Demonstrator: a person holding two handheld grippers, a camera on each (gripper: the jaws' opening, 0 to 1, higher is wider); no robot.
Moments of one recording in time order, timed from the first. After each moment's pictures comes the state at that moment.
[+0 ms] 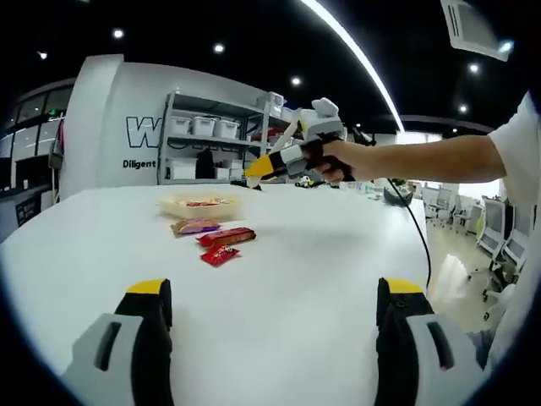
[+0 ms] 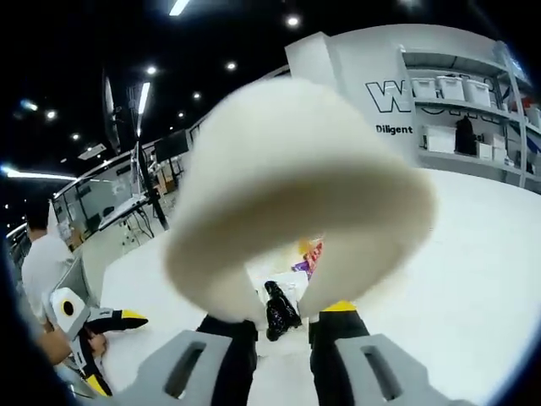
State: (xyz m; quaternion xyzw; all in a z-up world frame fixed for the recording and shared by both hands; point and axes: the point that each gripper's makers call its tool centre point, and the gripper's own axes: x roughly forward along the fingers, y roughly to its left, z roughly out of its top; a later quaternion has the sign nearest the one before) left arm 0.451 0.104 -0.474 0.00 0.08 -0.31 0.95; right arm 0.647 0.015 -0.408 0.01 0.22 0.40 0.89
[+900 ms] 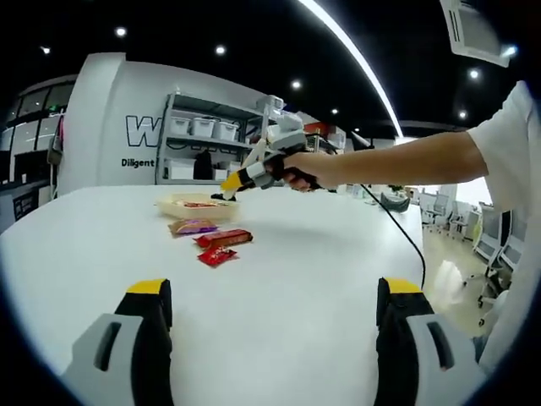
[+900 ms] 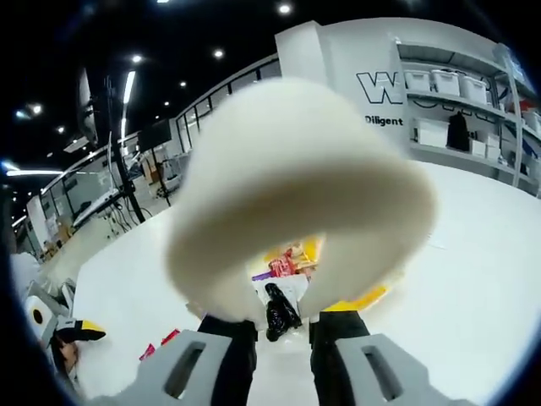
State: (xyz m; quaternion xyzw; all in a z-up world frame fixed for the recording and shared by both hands) left arm 0.451 0.104 -0.472 -0.03 0.08 -0.32 0.94; right arm 0.714 0.025 -0.441 -0.01 0.25 0.37 0.89
